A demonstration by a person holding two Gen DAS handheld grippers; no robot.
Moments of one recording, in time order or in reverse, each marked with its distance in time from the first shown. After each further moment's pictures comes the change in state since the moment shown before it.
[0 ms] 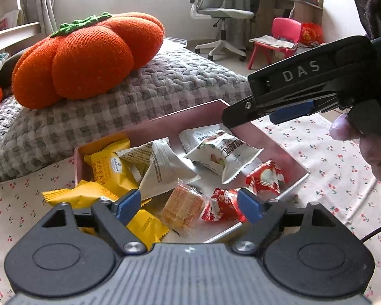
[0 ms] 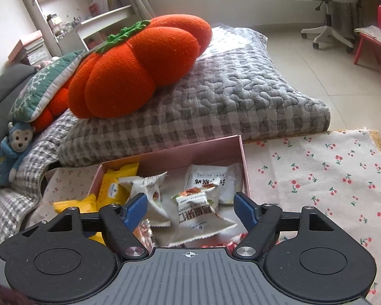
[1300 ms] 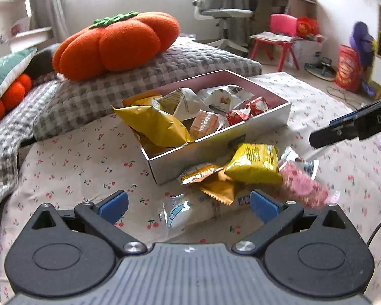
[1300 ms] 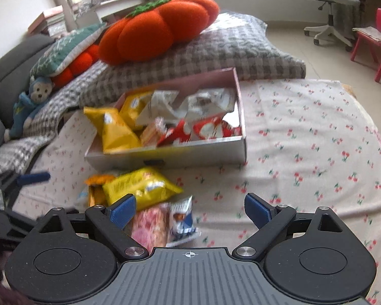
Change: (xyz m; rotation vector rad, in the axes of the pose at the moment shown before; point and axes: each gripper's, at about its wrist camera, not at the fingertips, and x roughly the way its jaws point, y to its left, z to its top) left arm -0.079 0.014 -0.094 0.055 -0.025 0.048; right arm -0.074 0.008 -0.134 -0.083 0.033 -0.007
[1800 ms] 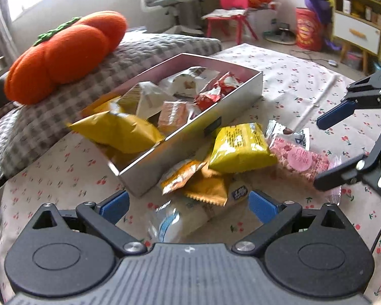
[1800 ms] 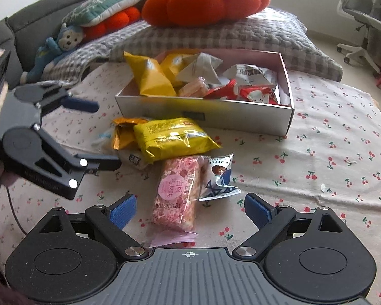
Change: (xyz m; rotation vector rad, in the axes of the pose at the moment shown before) left arm 0.031 -0.007 0.009 0.231 0.056 -0.126; right arm 0.012 0.039 -0.039 -0.214 0.065 0.013
